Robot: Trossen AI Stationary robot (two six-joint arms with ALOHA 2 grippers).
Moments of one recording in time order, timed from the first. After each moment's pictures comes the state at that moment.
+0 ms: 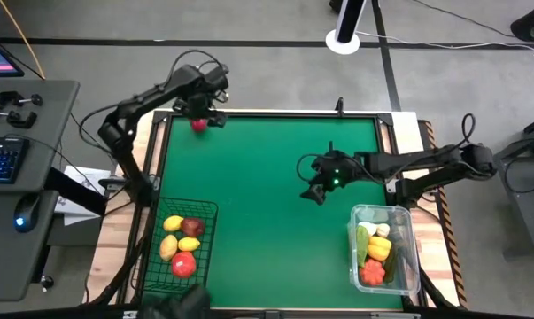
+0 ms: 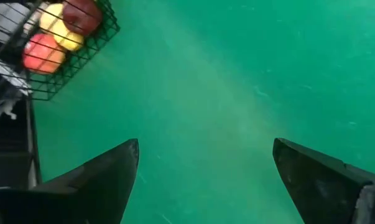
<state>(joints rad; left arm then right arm) 0.79 1.76 1.60 -1.40 -0.14 -0.45 -0.08 1.24 0.71 -0.23 -0.14 0.65</state>
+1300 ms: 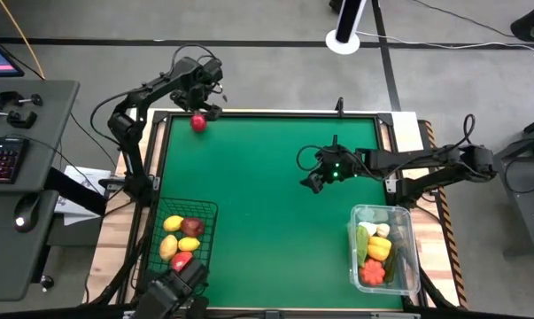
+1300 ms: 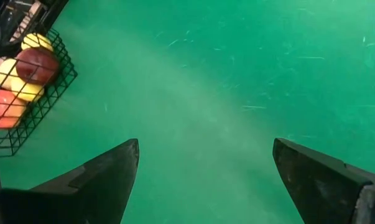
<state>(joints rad) 0.94 1.91 1.65 -1.37 -0.21 -0.21 -0.16 1.24 0.67 -0.20 -0.03 0.73</state>
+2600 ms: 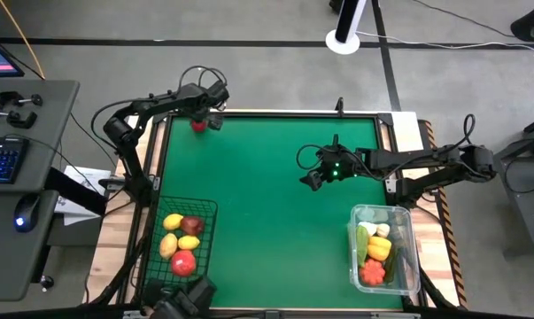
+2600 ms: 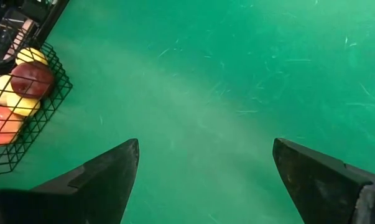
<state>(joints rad) 0.85 1.83 1.29 -0.94 -0.50 -0.40 -0.16 1.24 0.67 -0.20 0.01 0.79</state>
